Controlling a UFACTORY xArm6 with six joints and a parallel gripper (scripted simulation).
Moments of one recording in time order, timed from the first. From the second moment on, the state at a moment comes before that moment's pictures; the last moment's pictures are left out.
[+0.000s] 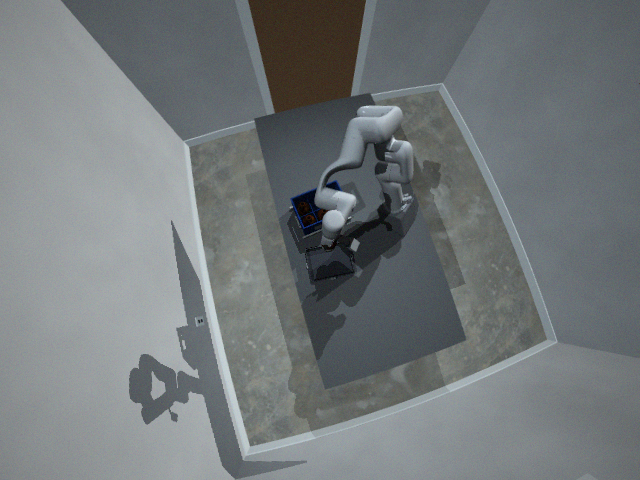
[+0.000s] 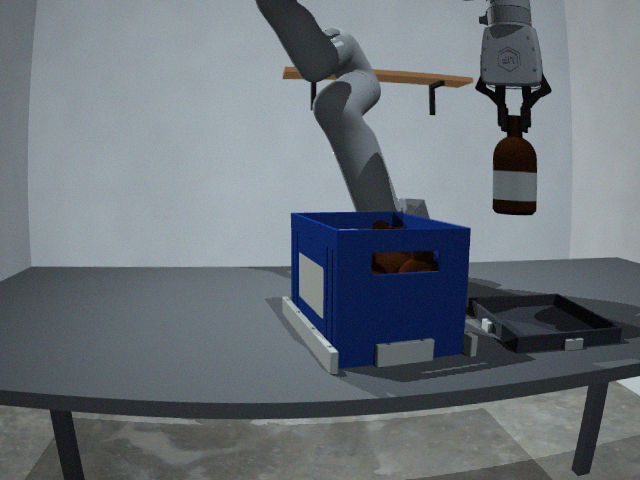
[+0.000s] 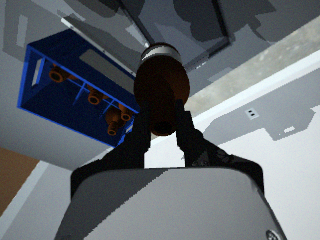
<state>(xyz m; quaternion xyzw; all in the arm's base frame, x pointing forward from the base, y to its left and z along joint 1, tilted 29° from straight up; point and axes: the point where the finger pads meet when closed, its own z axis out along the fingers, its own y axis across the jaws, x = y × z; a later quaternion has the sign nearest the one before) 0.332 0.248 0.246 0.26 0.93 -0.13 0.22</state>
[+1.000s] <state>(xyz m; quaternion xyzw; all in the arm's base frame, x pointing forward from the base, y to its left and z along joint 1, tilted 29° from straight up) 0.333 0.286 0.231 0.26 0.93 -0.13 0.22</state>
